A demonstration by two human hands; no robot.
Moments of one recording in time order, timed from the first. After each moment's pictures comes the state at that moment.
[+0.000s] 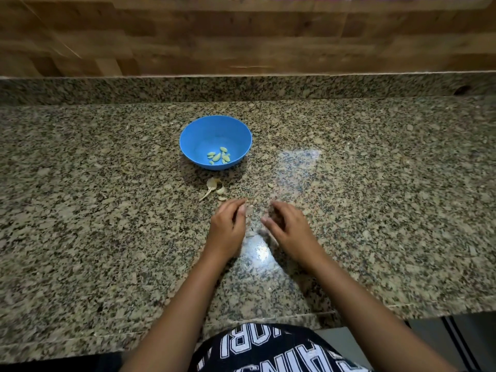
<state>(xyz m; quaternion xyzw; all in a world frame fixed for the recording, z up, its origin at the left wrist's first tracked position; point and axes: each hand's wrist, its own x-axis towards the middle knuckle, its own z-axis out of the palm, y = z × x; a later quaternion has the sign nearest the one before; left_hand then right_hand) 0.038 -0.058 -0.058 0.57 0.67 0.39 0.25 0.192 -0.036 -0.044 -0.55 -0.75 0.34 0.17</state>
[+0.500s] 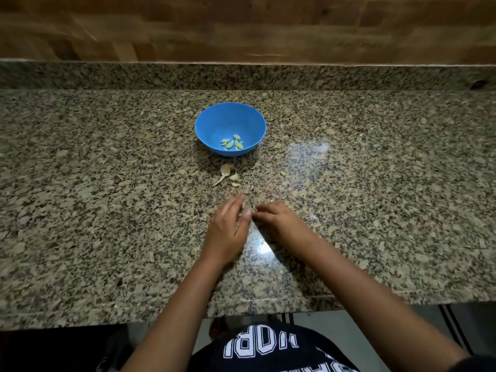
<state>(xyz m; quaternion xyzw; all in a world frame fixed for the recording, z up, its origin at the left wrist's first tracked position) 0.017 -0.095 -0.072 0.61 0.69 0.31 0.23 0.168 -0.047 -0.043 -0.43 -0.86 0.27 0.06</state>
